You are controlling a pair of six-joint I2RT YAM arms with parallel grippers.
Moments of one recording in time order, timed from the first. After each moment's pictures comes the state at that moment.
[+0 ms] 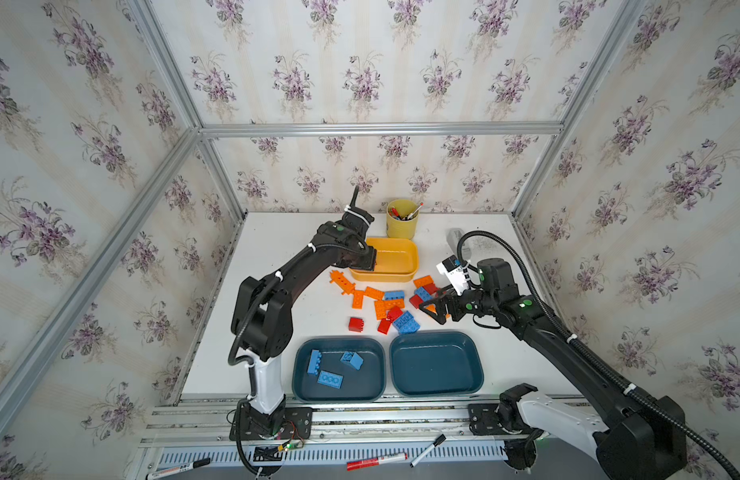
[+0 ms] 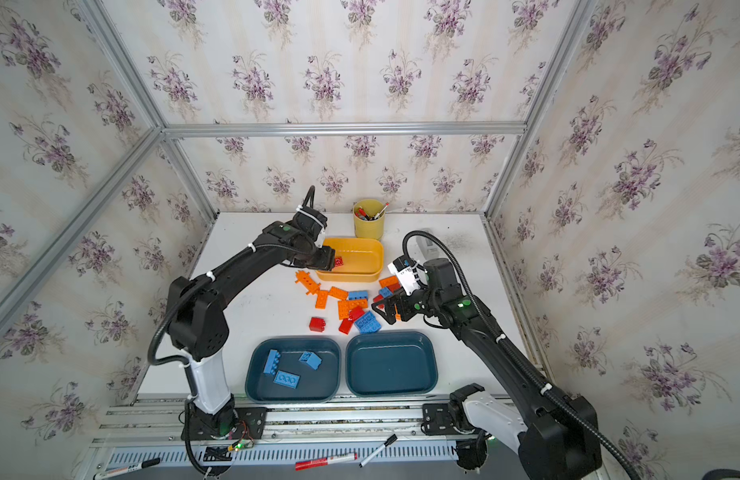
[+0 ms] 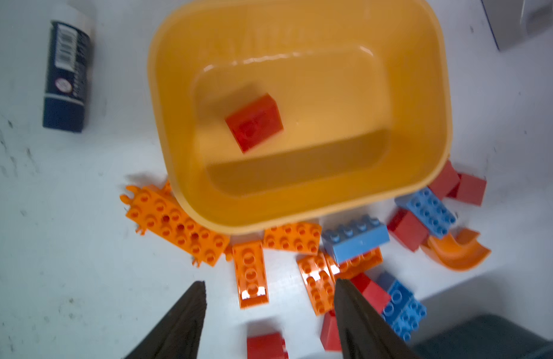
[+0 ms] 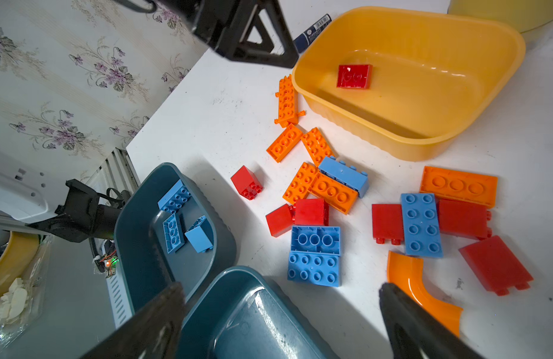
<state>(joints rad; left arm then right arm) -0.51 1.88 1.67 -0.93 0.00 -0.32 0.34 1.07 0.80 -0.49 -0.59 0.04</state>
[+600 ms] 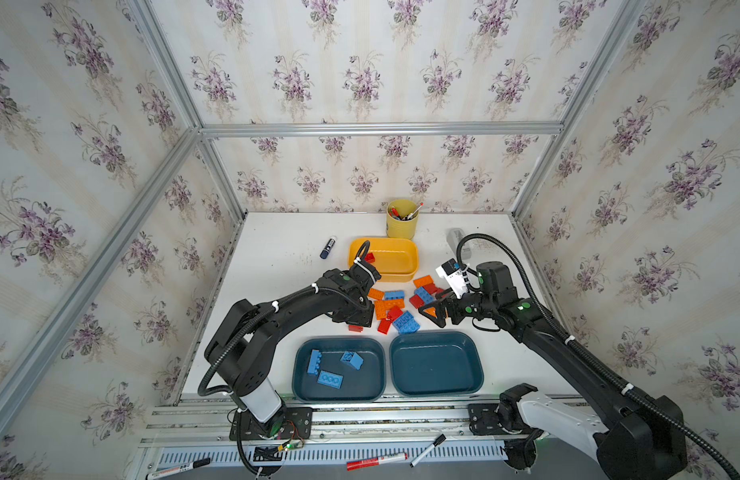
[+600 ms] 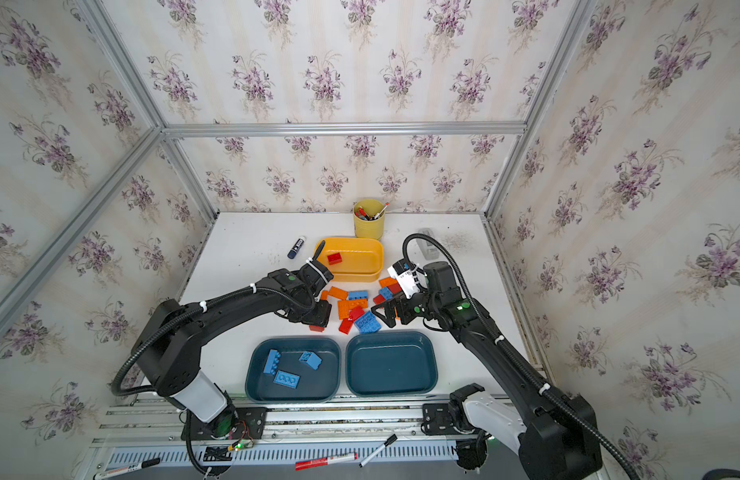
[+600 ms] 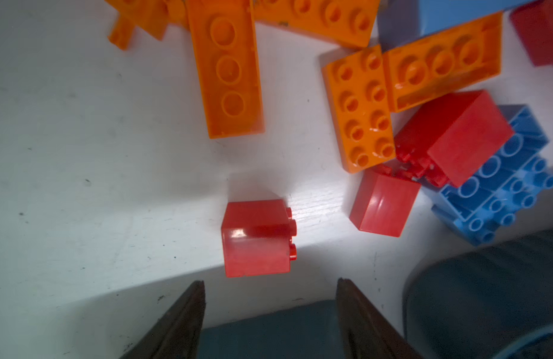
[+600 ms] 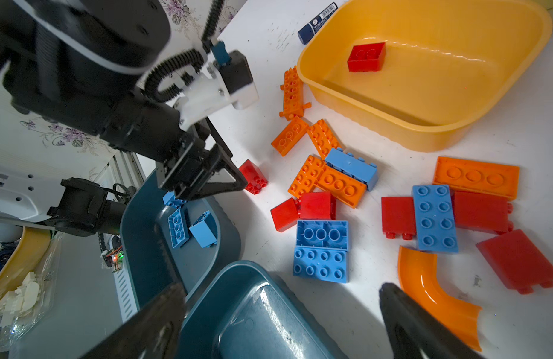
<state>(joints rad) -0.69 1.68 1.15 -0.86 -0.02 -0.50 0.34 1.05 0.76 -0.47 -0.62 0.05</state>
